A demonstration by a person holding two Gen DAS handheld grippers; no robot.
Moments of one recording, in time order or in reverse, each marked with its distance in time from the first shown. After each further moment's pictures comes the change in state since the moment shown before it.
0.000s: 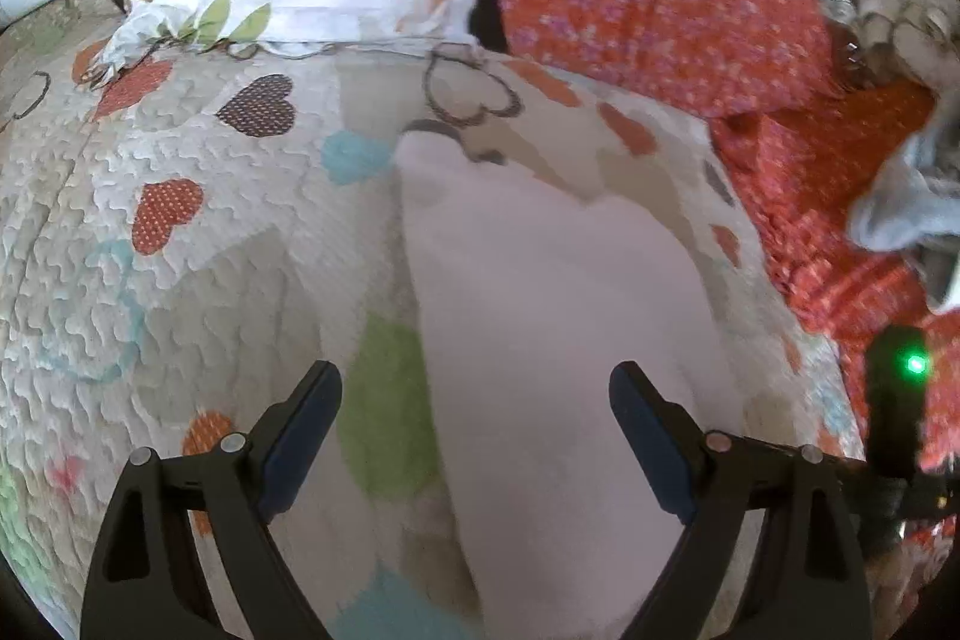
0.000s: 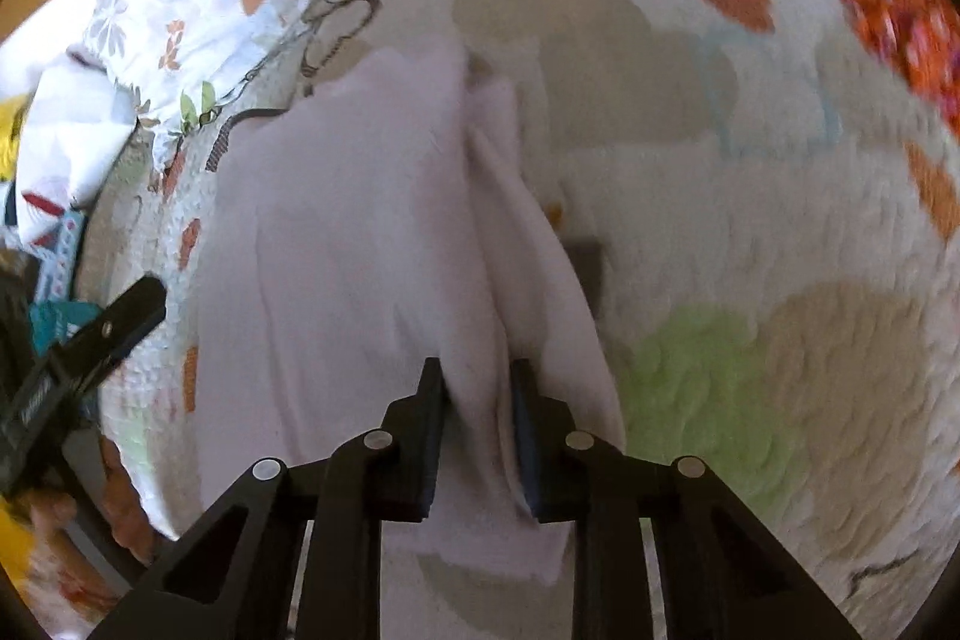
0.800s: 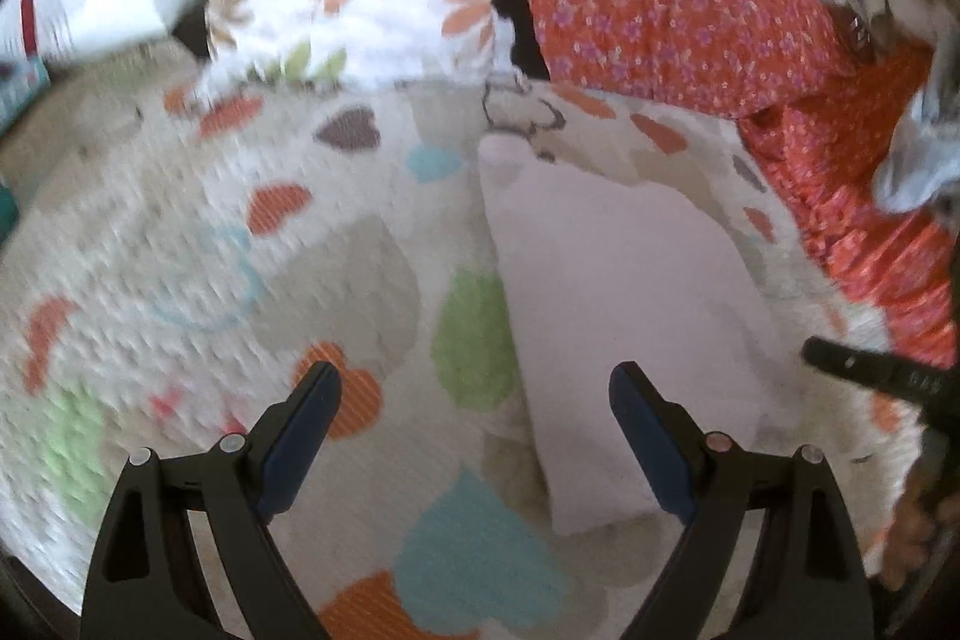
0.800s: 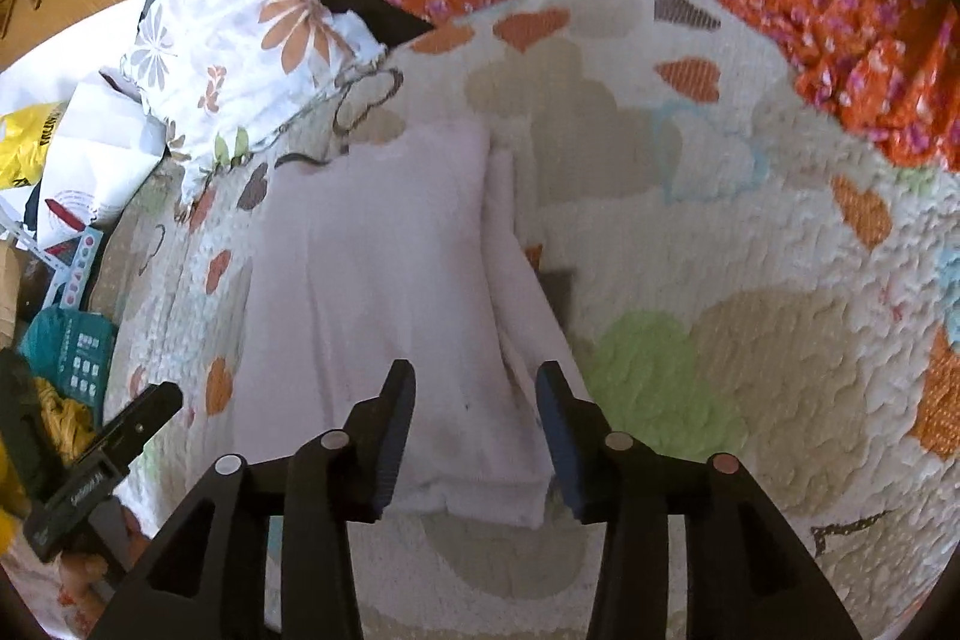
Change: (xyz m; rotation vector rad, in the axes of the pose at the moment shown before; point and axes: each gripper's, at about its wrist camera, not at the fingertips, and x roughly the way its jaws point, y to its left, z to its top) left arm -0.050 -0.001 -0.051 0.066 -0.129 0.210; right arm -0.054 0.022 -0.019 -0.091 -0.229 -0.073
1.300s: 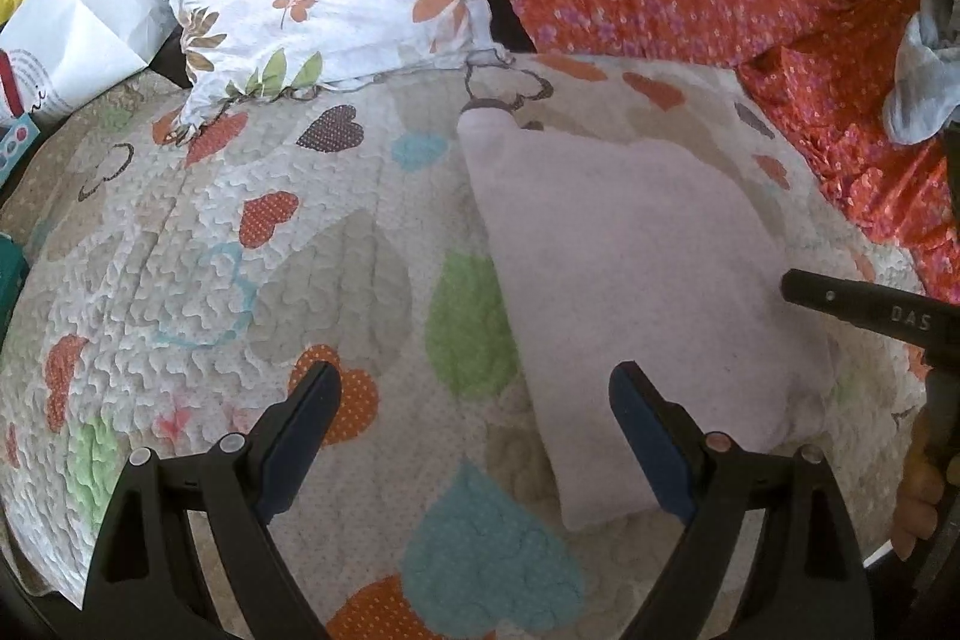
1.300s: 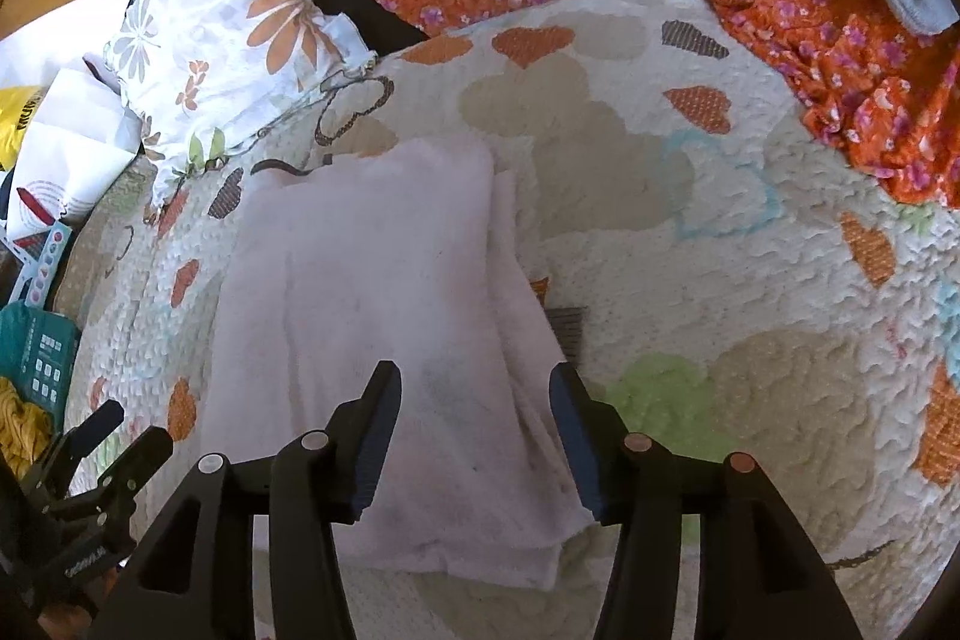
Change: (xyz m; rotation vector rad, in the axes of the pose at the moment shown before) left arm 0.015 -0.017 -0.004 0.110 0.047 0.047; right arm 0.031 0.011 0.011 -0.032 -0.019 -0.061
